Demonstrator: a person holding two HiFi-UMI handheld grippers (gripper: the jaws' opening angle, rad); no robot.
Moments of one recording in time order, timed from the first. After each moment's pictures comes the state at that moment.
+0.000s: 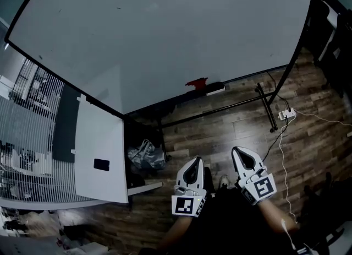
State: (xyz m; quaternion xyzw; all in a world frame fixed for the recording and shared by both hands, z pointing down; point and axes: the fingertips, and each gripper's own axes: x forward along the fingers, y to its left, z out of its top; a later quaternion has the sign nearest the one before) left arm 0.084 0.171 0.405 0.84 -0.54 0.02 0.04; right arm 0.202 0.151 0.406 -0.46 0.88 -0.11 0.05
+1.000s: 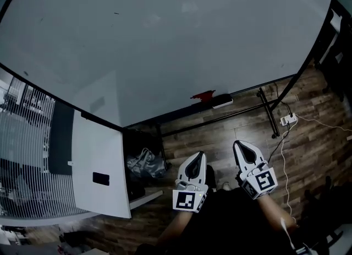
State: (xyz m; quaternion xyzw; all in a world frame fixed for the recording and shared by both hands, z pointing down) left arm 0.063 0.066 0.416 0.86 -0.51 0.01 0.04; right arm 0.178 0.044 0.427 -0.48 0.86 -0.13 0.05
